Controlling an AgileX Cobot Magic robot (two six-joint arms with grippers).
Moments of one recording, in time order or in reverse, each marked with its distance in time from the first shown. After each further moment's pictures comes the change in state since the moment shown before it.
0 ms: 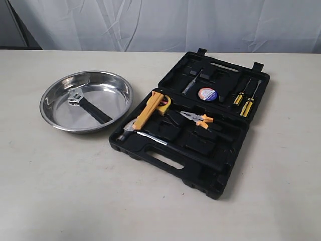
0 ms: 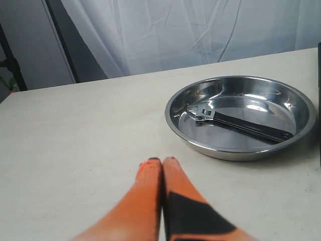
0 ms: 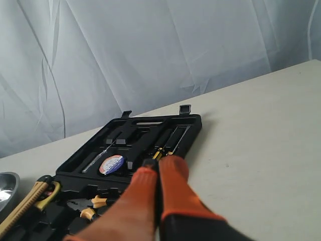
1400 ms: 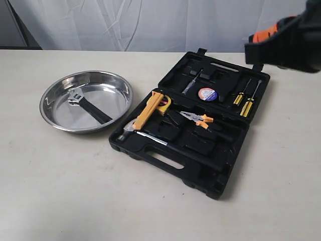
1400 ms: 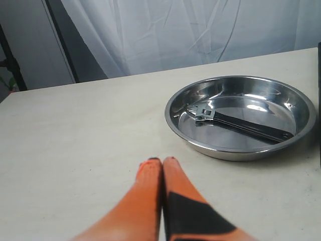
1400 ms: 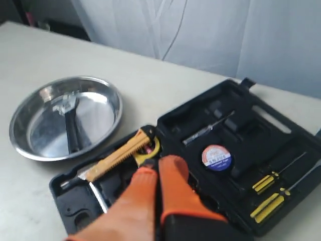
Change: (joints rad) left arm 0.000 0.000 0.000 0.000 0.000 0.000; right arm 0.511 0.960 -0.775 -0.262 0.137 0.003
